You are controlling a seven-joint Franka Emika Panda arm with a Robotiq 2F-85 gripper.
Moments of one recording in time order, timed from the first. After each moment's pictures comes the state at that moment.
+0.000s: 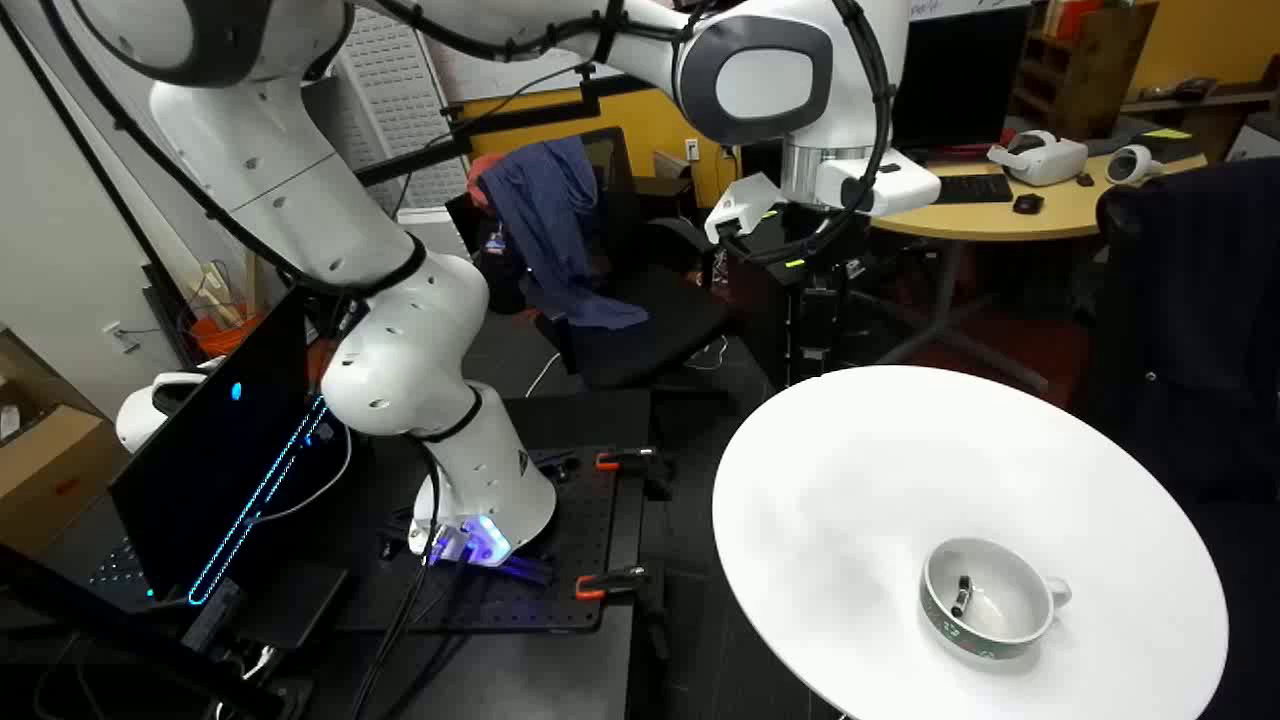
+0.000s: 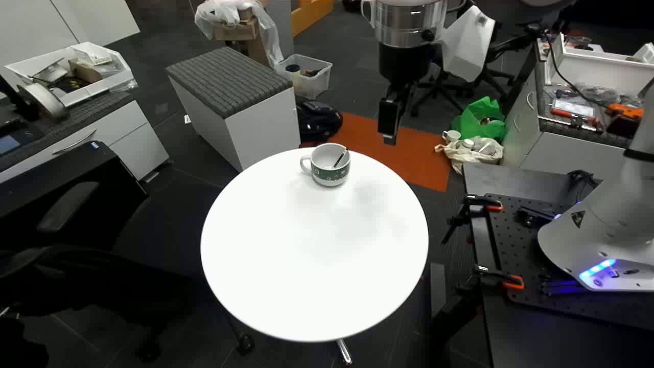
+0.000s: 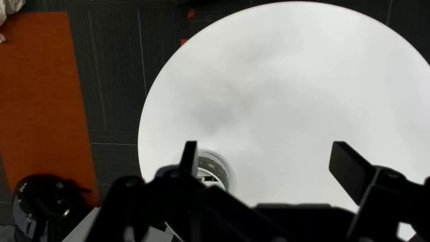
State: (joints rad) arm -0.07 -0.26 0.09 -2.36 -0.11 2.02 0.30
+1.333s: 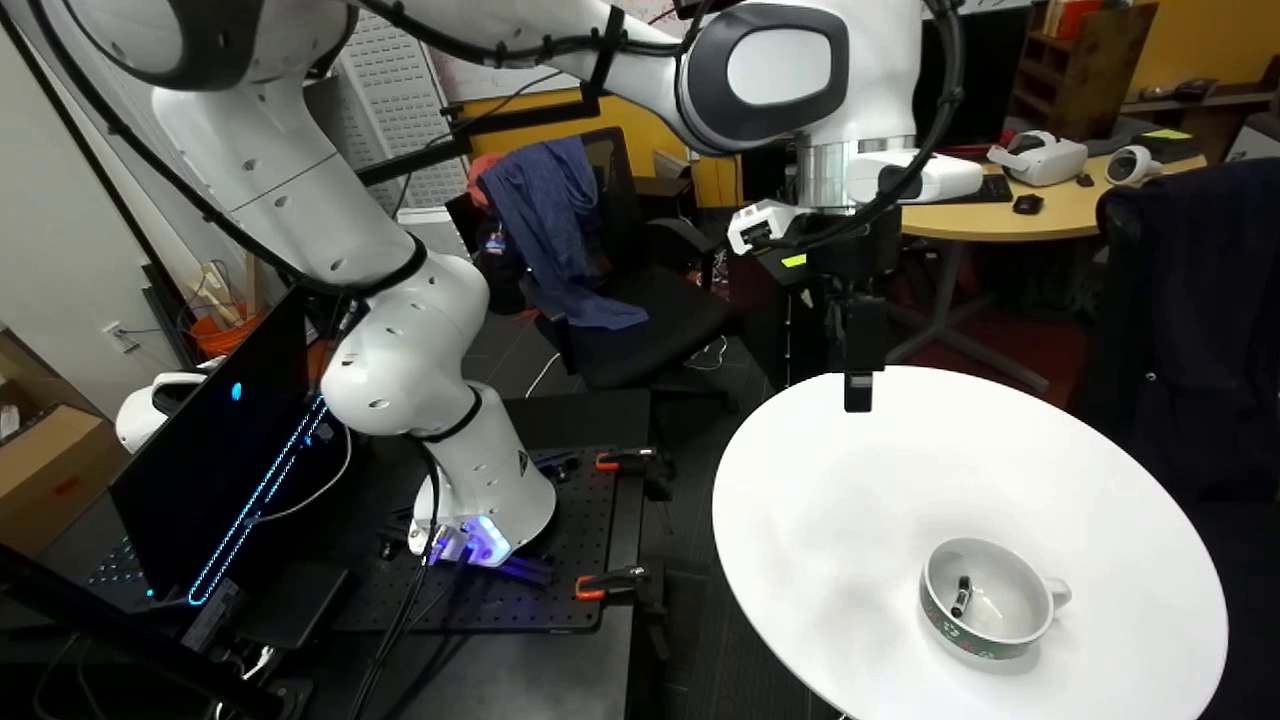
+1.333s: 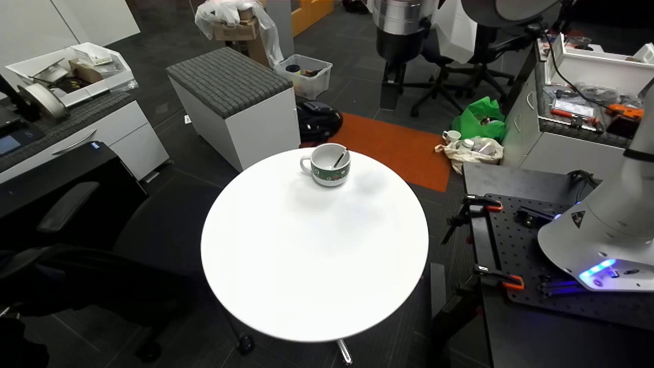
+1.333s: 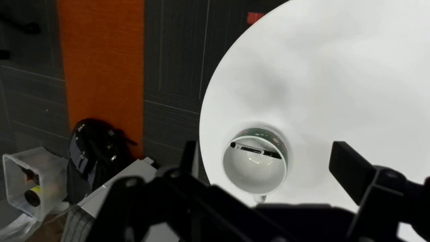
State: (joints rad) arm -0.07 -0.25 0.03 -2.34 -0.39 2.05 0.21
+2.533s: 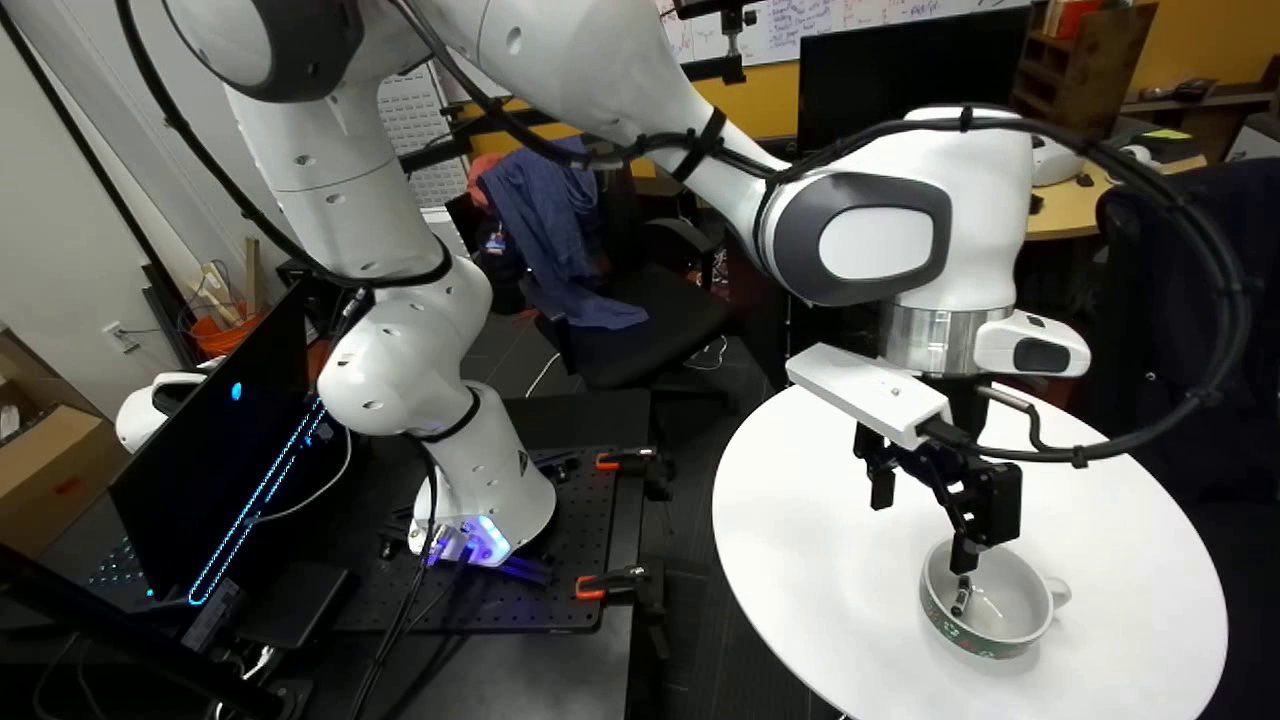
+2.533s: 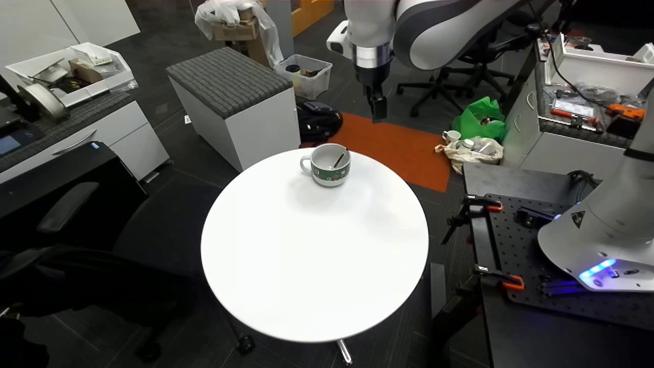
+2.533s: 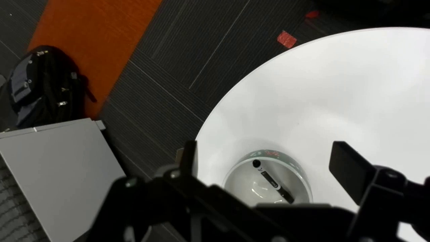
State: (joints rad) arm -0.12 0.04 -0.12 -2.26 -0.47 2.28 -0.34
